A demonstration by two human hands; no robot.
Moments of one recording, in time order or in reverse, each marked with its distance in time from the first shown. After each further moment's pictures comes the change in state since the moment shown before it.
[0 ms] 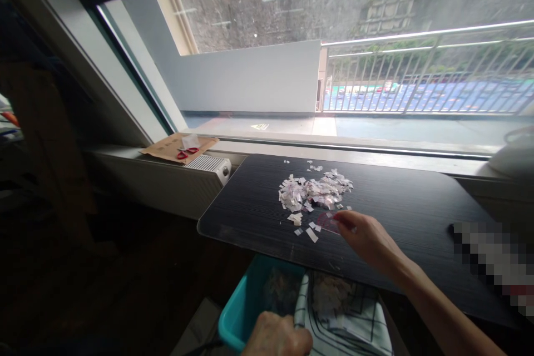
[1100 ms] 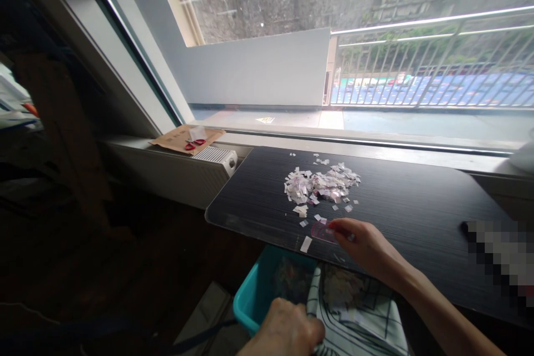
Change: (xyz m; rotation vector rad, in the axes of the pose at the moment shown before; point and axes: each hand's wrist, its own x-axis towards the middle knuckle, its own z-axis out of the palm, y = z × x) left_hand -0.006 0.029 -0.064 -0.072 -0.192 -0.029; right_hand -0.017 -0.004 0.014 0.136 -0.118 -0.107
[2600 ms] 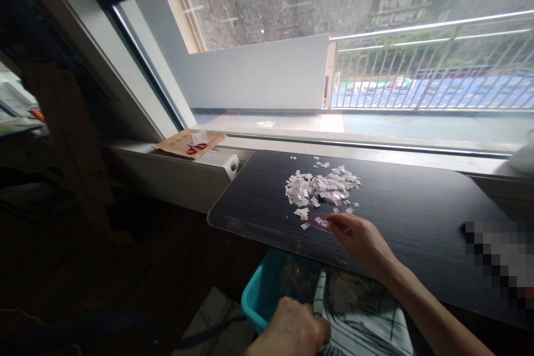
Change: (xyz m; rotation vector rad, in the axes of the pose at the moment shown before) left_hand 0.011 -0.001 0.006 0.034 0.021 0.017; right_hand 0.012 -0.003 0.007 -0.039 0.165 0.005
